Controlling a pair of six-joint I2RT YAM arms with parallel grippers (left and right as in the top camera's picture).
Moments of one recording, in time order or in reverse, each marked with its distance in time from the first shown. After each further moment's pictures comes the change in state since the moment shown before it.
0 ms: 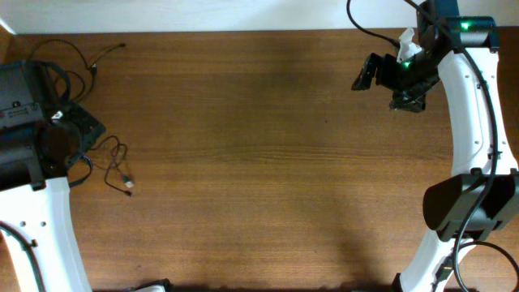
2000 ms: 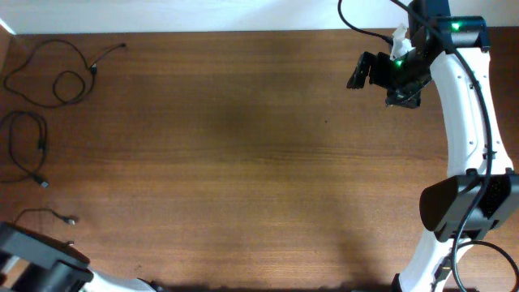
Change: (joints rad) left arm 0.749 0.462 -0.186 0.498 -0.377 0.094; right arm 0.036 0.000 0.000 0.040 0.039 0.000
